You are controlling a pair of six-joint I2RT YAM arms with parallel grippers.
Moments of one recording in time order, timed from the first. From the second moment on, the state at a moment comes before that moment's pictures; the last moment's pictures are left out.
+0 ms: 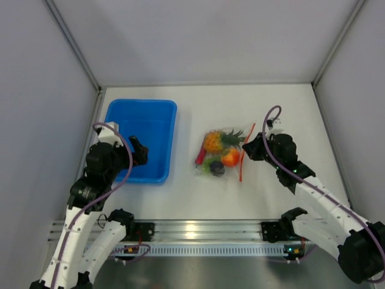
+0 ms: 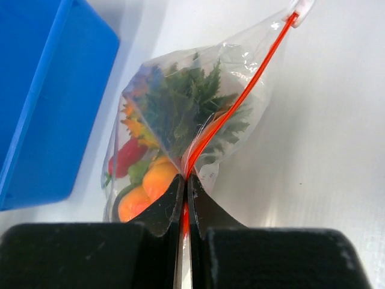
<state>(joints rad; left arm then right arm) -0.26 0.59 0.87 -0.70 -0.11 -0.37 0.40 0.91 0.50 0.05 -0.09 0.52</state>
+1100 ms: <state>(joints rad) -0.56 1.06 0.77 0.41 0.63 -0.46 0.82 1.00 1.26 -0.91 -0.05 -0.08</state>
